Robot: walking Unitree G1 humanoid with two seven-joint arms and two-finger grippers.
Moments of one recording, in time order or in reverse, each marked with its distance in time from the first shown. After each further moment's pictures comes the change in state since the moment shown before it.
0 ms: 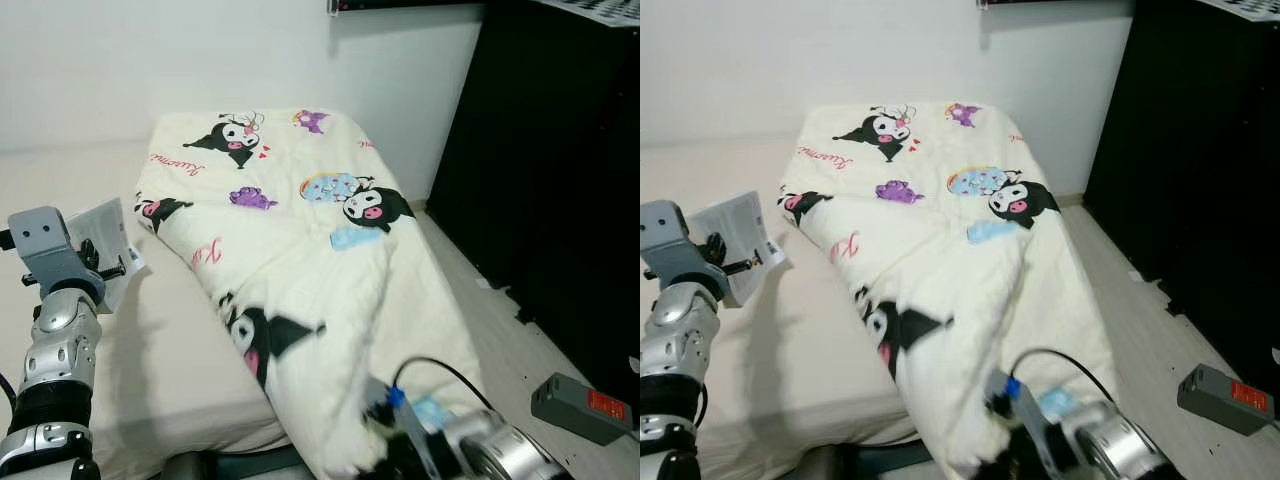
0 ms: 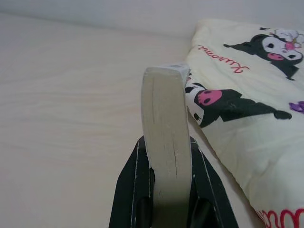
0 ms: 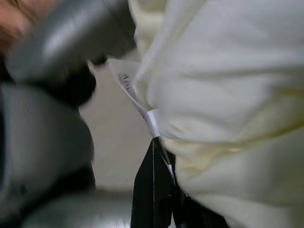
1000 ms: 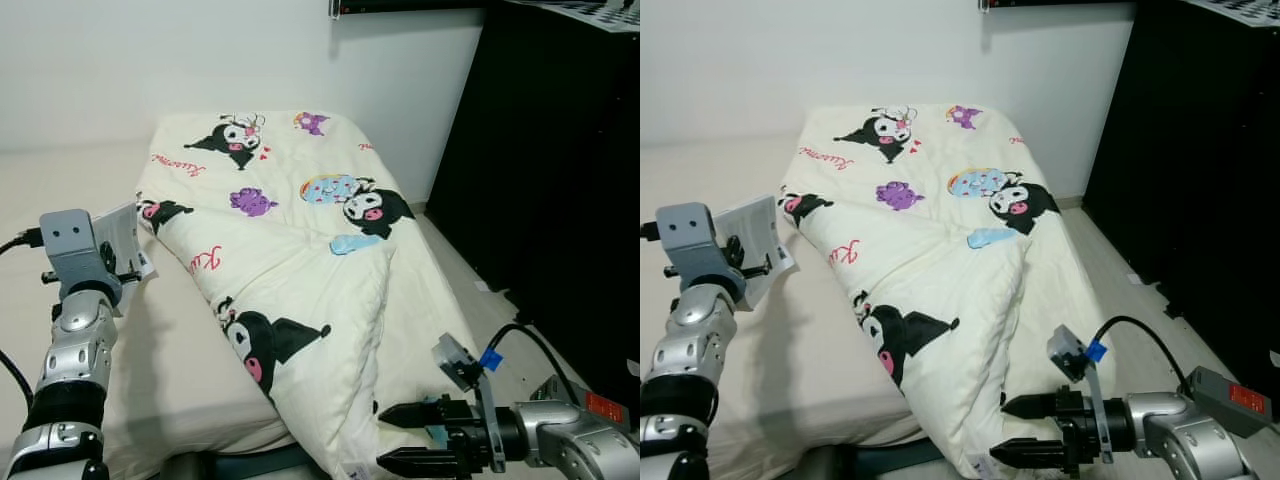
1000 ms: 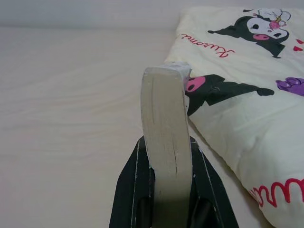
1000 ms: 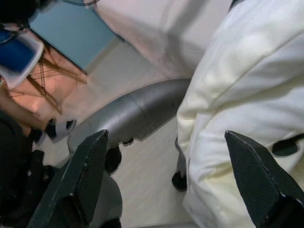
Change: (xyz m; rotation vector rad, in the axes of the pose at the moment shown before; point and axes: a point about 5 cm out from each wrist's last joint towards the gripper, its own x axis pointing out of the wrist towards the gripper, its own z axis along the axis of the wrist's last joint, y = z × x) left arm -0.003 -0.018 -0.009 0.097 0.012 -0.051; right arm -0.085 0.028 0.029 -0.016 -0.529 -0.007
